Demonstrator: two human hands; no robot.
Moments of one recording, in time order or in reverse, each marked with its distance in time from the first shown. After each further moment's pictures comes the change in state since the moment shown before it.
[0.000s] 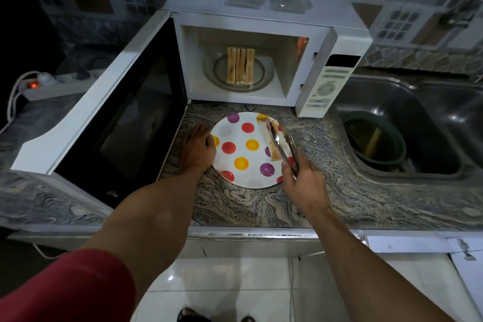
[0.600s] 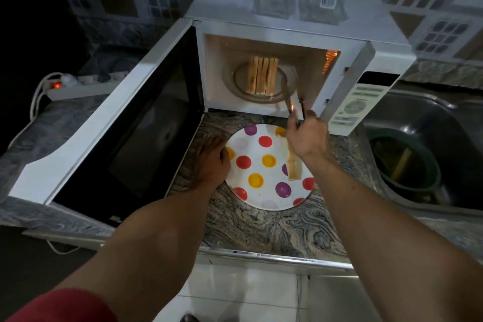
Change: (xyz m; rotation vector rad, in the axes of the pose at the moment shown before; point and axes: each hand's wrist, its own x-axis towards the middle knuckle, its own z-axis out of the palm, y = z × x) left_hand 0.002 -0.004 0.003 0.017 0.011 -0.017; right_hand 0.144 -0.074 0.007 0.012 0.070 0.071
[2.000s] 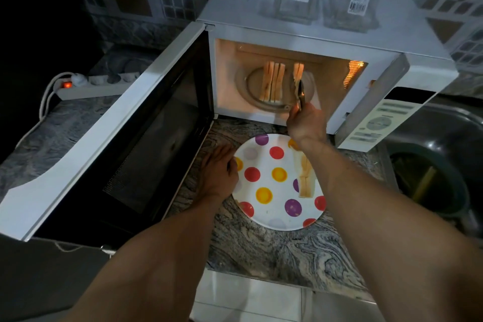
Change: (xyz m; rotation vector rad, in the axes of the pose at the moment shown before) left_hand 0.005 -0.005 0.006 -0.022 0.025 -0.014; right_hand 0.067 -0.031 0.043 -0.006 -0.130 0.083
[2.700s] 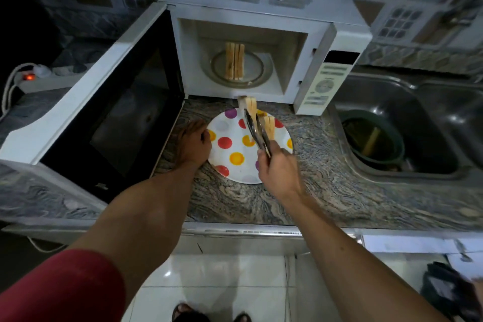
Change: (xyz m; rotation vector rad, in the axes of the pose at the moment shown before) left_hand -0.007 0.005 -0.007 -0.082 0.028 0.016; right_hand -0.193 0.085 -0.024 -0.091 0.000 -0.301
